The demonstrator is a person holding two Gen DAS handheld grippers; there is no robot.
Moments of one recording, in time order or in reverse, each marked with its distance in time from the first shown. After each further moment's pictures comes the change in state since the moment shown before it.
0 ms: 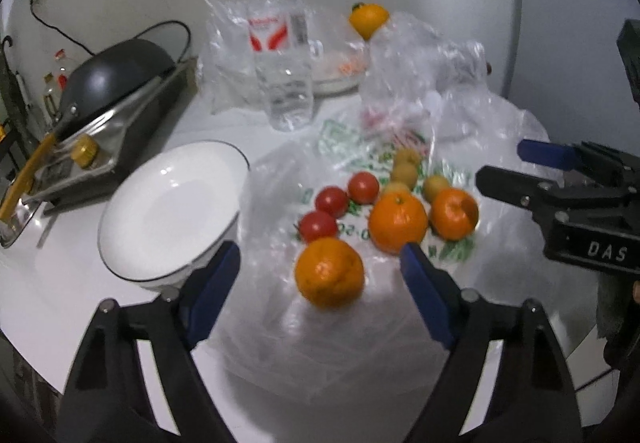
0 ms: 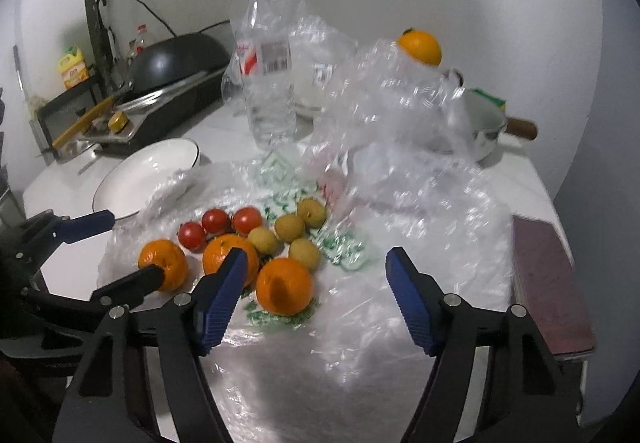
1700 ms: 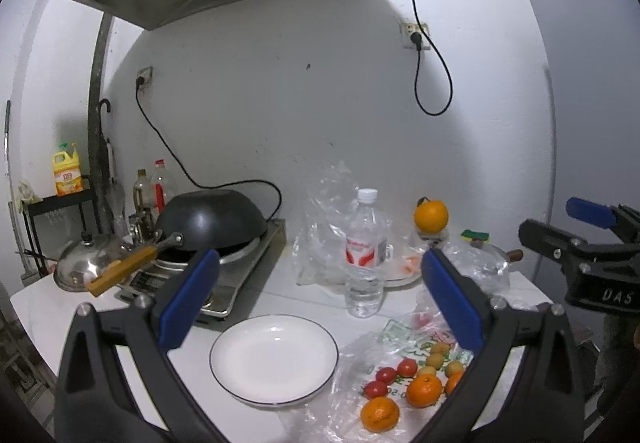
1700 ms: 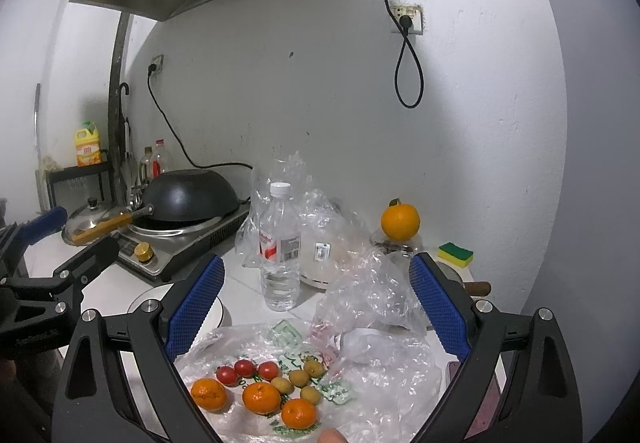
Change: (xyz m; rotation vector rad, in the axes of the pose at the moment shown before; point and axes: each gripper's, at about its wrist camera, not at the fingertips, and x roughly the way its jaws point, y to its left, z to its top) left arm -0.152 0.049 0.047 -0.161 -0.598 0.202; right arm -0.125 0.037 0.076 -0.076 -0.472 -0.079
